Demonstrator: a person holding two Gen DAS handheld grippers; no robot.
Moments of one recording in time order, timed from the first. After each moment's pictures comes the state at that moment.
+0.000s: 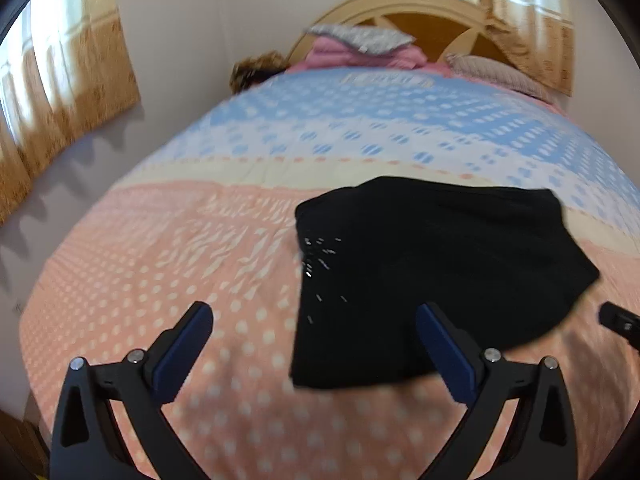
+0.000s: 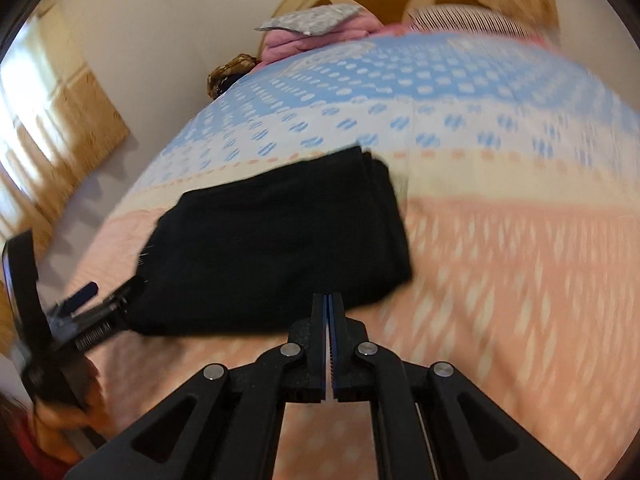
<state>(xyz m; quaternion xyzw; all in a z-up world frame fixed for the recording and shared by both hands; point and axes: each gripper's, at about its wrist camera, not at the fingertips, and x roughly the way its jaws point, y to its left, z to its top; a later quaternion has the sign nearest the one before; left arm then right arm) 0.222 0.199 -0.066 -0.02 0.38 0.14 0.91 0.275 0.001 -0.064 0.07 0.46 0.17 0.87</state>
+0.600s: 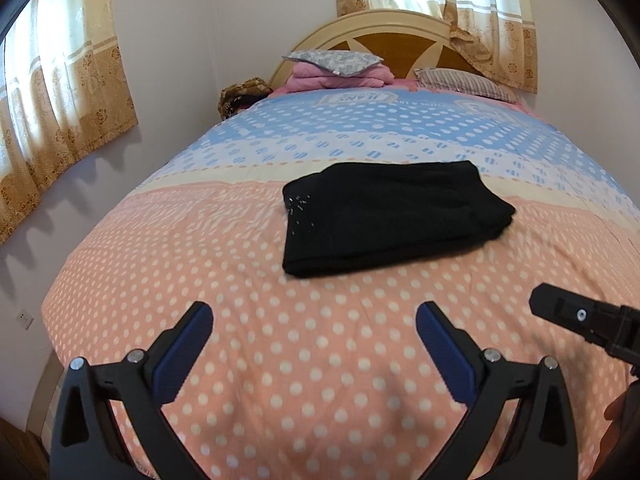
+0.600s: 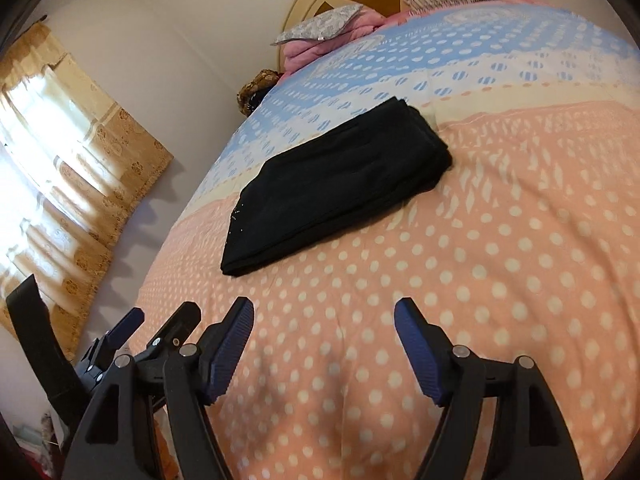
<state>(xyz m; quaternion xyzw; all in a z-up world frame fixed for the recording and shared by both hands) 0.117 0.158 -0.043 0.00 0.36 0.11 0.93 0.155 0.005 -0.050 0.17 0.44 0.21 0.85</state>
